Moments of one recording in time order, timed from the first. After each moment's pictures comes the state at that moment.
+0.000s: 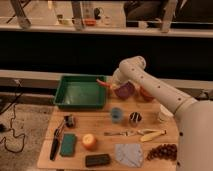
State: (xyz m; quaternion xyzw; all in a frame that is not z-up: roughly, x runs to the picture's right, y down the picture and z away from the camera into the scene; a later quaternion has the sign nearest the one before) arm 0.068 -0.041 0.890 -0.15 -0.15 0.08 0.98
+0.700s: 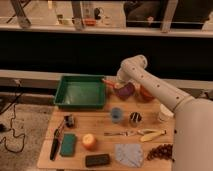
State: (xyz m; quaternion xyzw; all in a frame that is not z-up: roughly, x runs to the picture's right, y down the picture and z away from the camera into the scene) arm 0.091 -0.053 0.917 -0.15 -0.10 0.10 0.98
